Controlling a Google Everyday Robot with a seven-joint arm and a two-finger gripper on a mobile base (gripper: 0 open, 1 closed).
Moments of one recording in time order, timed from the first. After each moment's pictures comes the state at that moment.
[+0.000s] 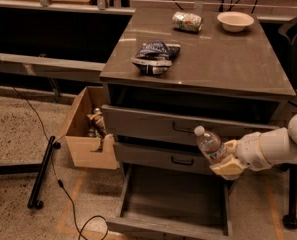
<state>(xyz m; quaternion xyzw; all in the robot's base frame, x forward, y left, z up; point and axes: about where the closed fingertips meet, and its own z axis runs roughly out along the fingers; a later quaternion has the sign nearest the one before) 0.501 -0.220 0.669 -0.52 0.77 0.18 0.31</state>
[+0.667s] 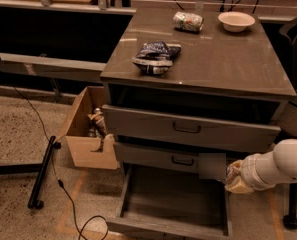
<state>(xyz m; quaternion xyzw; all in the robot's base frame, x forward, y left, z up) 0.488 -0.287 0.575 -0.59 0.77 0.03 0.23</state>
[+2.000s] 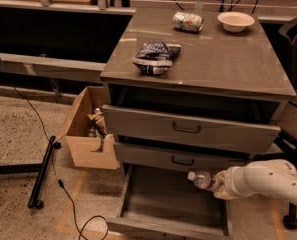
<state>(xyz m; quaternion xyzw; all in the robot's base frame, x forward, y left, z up) 0.513 -0.279 0.478 -0.62 0.75 -0.04 0.21</state>
